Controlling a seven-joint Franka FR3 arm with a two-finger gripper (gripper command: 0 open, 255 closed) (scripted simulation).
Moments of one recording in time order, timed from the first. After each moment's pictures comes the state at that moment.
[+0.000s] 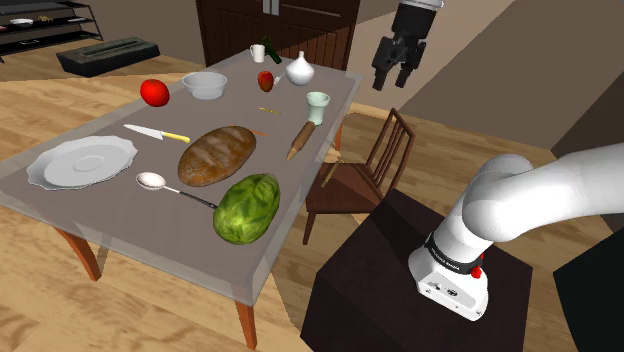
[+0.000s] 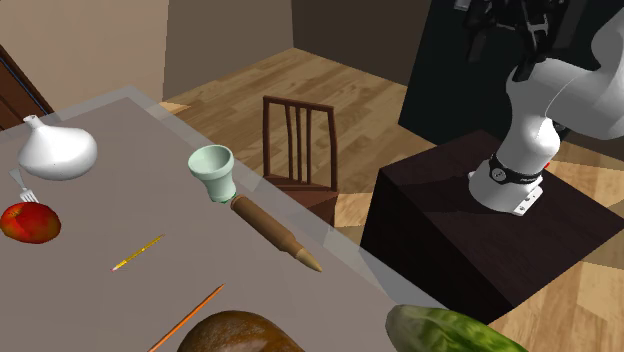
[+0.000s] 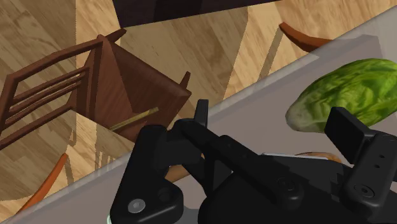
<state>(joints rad) -0.01 -0.75 -0.07 -2.28 0.06 1.54 0.12</state>
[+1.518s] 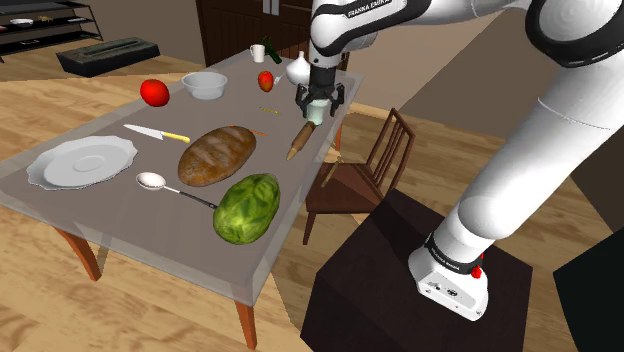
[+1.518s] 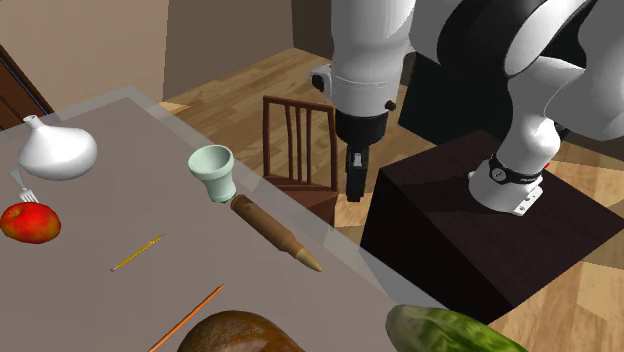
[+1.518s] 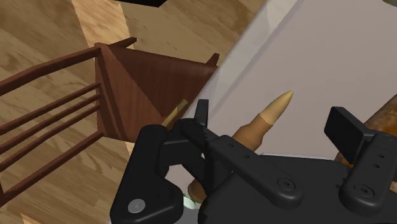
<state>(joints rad) -0.10 -0.02 0.02 -2.08 0.00 2.00 0.55</state>
